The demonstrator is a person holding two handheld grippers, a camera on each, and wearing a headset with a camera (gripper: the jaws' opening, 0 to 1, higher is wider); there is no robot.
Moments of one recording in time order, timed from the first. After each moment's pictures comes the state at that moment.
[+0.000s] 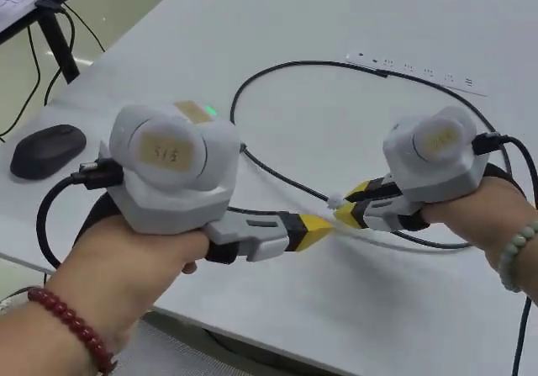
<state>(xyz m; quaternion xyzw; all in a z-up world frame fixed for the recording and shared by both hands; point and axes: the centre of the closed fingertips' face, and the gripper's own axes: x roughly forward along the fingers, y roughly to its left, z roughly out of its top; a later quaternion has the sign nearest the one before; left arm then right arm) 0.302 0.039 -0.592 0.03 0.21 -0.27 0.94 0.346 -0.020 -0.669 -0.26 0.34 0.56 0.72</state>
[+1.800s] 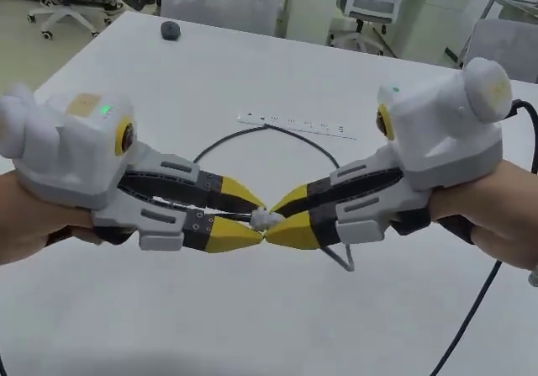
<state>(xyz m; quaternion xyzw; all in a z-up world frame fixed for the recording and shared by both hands) 0.253 -0.034 -0.504 0.03 0.02 -0.70 0.71 0.250 -0.023 -0.515 -0.13 0.25 0.69 0.66</state>
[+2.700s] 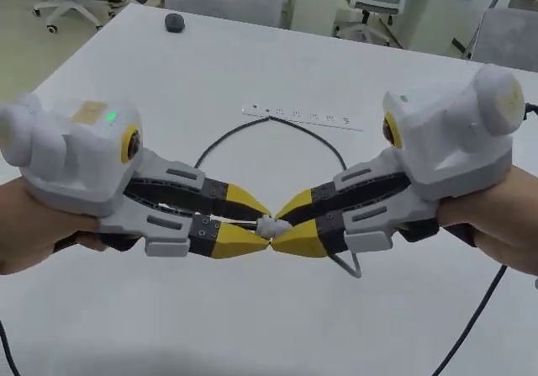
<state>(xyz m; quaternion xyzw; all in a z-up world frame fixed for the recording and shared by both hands) 0.244 -0.039 -0.521 0.06 0.03 -0.70 0.72 0.237 -0.024 -0.532 -0.16 0.23 0.71 0.65</state>
